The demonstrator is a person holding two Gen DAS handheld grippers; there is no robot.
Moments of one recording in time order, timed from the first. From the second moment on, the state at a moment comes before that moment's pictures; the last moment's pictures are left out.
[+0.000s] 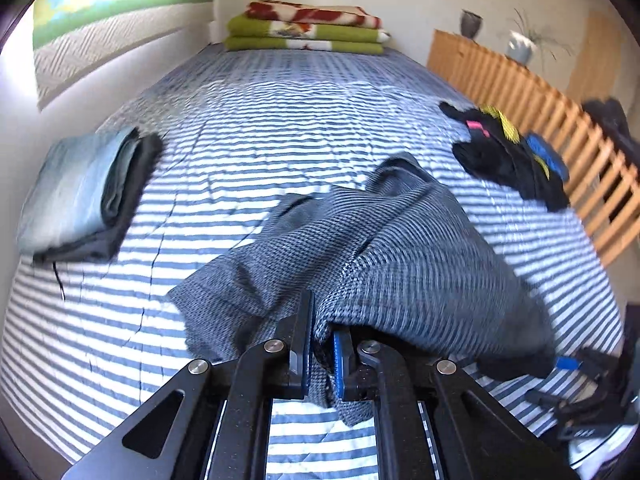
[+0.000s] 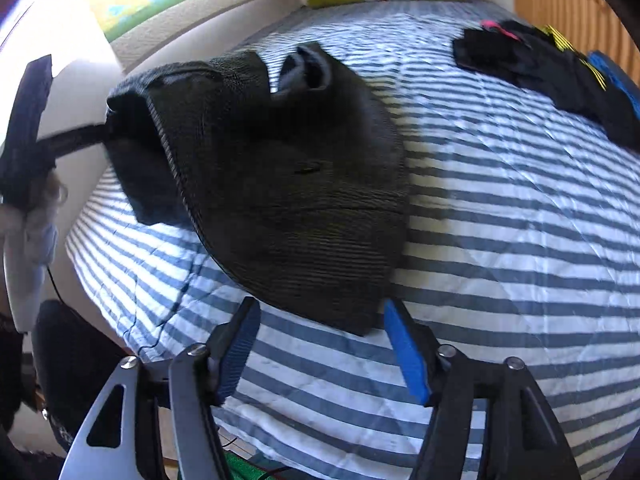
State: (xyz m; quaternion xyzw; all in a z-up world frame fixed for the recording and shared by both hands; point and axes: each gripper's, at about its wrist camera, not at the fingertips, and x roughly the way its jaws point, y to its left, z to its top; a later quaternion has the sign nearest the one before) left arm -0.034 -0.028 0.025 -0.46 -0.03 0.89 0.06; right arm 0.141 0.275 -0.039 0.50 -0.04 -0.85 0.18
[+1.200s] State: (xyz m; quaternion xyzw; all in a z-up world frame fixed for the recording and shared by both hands) left arm 0.098 -0.100 0.294 -0.29 -0.02 0.95 0.09; right arm 0.187 0.254 0.277 0.26 0.08 -0.96 0.08
